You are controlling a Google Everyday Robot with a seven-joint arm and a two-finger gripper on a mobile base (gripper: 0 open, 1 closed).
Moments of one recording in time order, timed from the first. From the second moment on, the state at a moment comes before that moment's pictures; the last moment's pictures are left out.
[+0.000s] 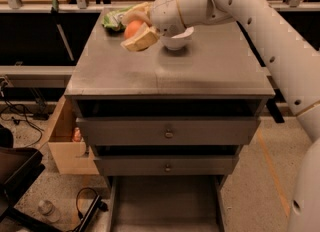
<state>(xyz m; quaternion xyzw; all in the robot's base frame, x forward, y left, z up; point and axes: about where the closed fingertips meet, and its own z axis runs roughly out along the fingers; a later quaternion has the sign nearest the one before) 0.658 0.071 0.968 -0.68 0.48 0.24 0.50</state>
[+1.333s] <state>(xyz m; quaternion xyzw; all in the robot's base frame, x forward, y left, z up) 0.709 0.031 0.884 -0.64 0.51 0.22 0.54</state>
